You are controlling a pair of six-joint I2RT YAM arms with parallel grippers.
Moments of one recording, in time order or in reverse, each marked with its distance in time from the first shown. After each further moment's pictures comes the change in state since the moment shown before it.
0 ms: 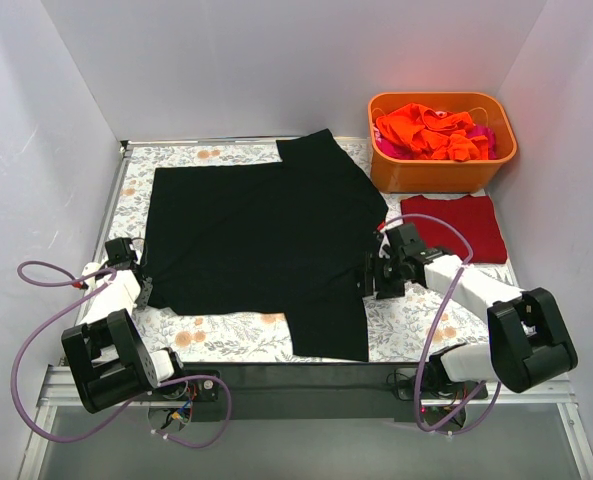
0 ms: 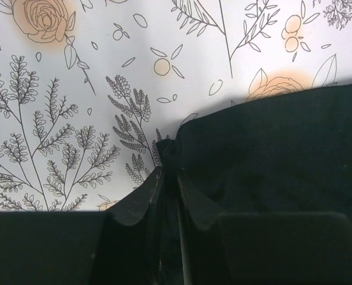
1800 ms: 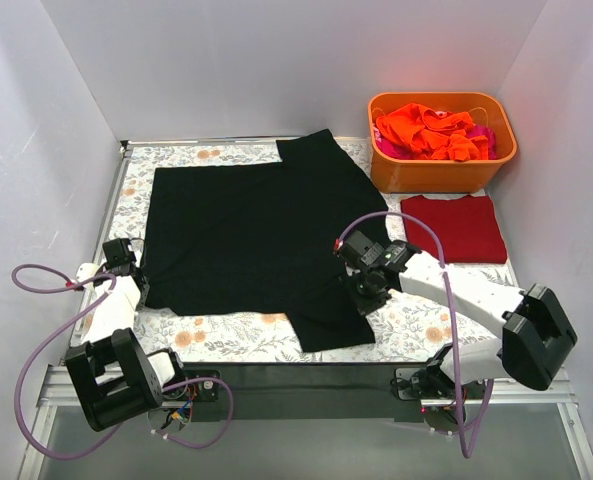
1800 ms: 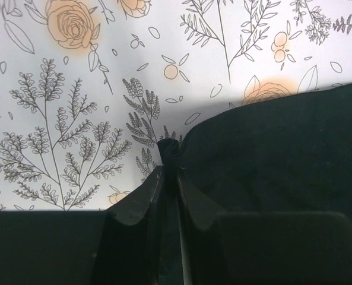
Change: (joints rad) left arm -0.002 -0.092 0.000 -0.049 -0.039 -0.018; right arm 0.447 0.016 0.220 -0.446 0.256 -0.010
